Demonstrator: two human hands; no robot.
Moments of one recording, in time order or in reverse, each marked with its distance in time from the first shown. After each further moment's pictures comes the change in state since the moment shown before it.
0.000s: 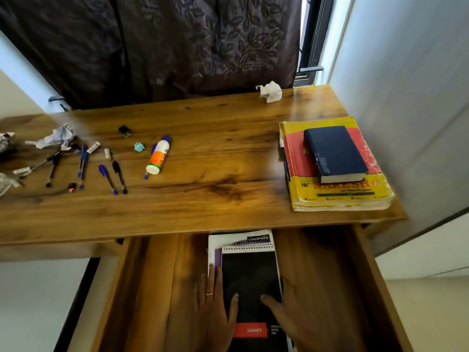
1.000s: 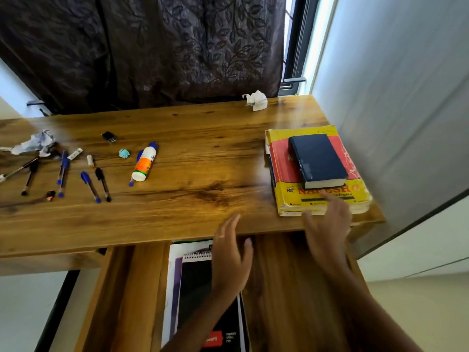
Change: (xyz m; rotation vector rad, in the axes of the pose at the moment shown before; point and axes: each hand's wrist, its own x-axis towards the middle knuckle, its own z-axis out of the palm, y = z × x) left_hand 0.075 0.107 -0.071 -0.490 0.293 0.242; right_hand -0.002 -0.075 -0.139 0.169 0.777 -0.401
